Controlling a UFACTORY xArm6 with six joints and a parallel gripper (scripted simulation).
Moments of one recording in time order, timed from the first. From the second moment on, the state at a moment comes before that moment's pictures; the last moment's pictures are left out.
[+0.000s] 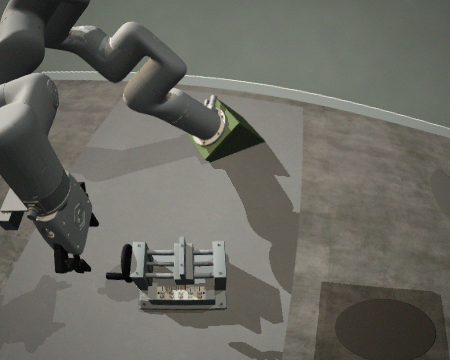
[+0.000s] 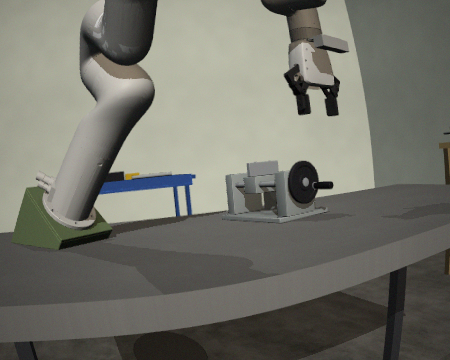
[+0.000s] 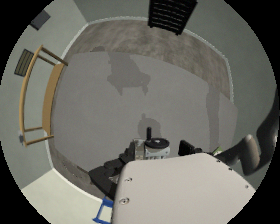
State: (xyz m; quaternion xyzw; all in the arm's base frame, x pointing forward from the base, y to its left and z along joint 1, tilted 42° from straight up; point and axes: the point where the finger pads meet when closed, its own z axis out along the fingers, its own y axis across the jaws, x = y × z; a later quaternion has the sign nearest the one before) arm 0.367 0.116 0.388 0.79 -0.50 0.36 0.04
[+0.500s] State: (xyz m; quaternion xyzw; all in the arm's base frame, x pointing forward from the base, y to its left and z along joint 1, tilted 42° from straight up) arm 0.365 0.120 0.384 0.78 -0.51 0.36 0.05
